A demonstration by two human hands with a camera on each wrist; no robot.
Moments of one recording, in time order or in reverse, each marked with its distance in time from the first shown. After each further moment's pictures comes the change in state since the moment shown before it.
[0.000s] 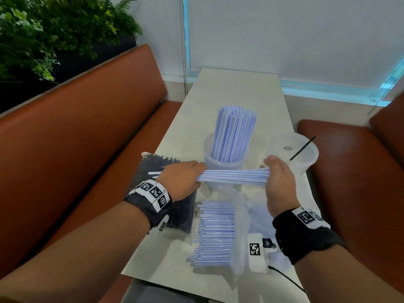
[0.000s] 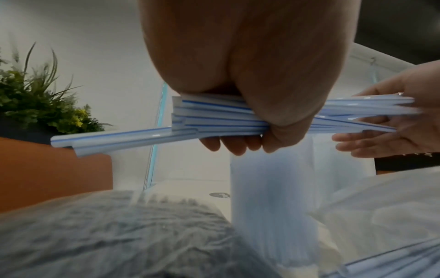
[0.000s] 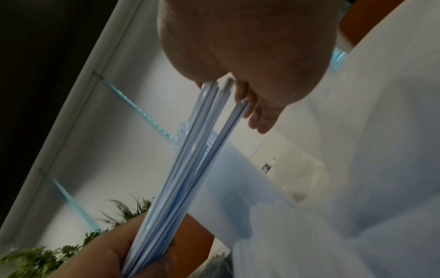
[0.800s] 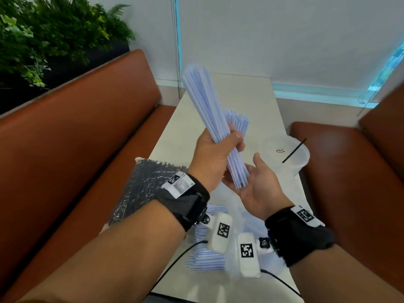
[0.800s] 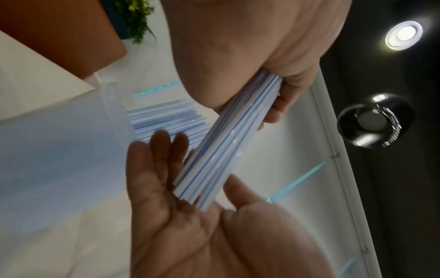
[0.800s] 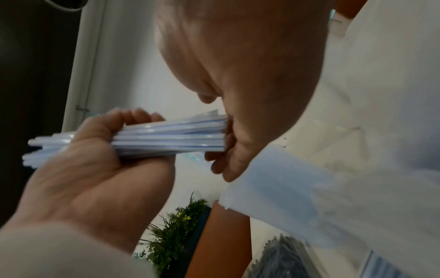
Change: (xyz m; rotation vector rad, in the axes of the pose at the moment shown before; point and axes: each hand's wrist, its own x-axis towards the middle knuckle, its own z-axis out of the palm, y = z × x) left_hand 0.060 0.110 -0.082 -1.890 0.543 -0.253; right_hand -0.013 -0.027 0.017 0.548 -0.420 0.466
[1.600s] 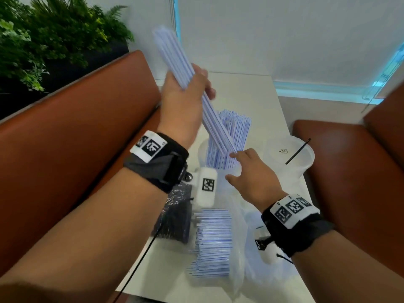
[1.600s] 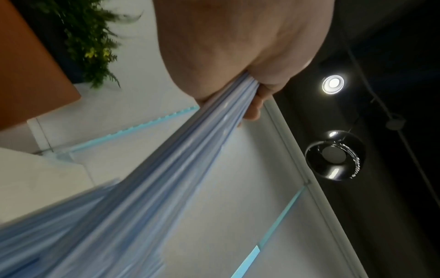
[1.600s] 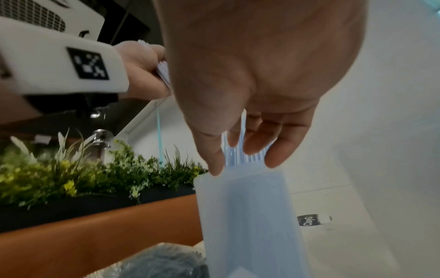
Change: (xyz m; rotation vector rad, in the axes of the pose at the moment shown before) left_hand 0.067 0.078 -0.011 0.177 0.151 0.394; right_hand 0.023 -0.007 -0.004 -1.771 0.111 -0.600
